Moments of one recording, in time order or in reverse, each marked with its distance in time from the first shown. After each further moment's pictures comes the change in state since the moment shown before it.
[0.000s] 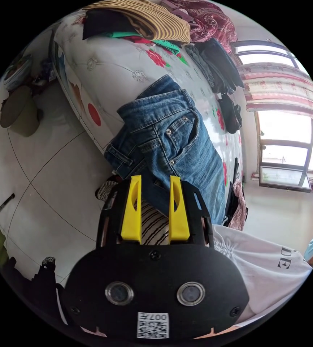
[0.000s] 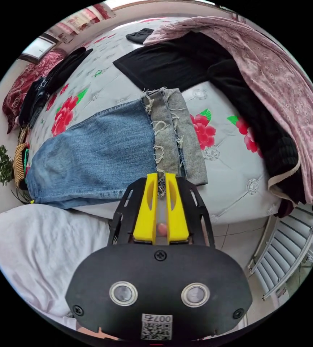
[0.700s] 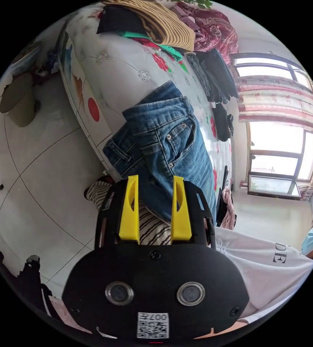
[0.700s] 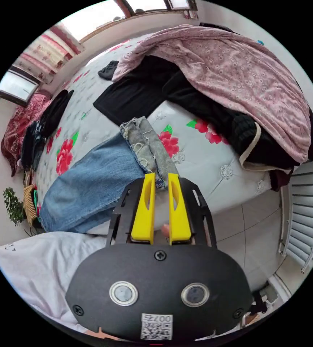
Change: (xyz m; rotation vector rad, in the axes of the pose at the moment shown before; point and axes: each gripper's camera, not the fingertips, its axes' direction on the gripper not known) left arm -0.047 0.031 -0.014 0.097 0.107 -0.080; right arm 0.056 0.087 -0.052 0.250 -0.159 0.328
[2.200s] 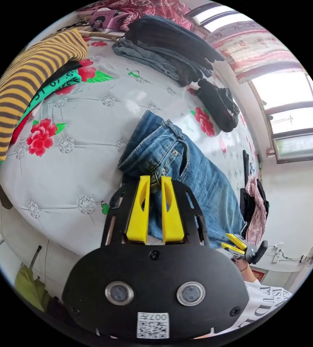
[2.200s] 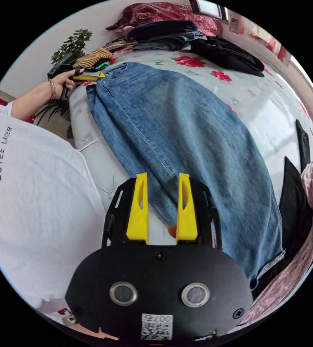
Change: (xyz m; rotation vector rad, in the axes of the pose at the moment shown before) left arm 0.283 -0.155 0.218 -0.140 -0.272 0.377; right arm -0.527 0.073 0.131 -0.387 0.080 -1.244
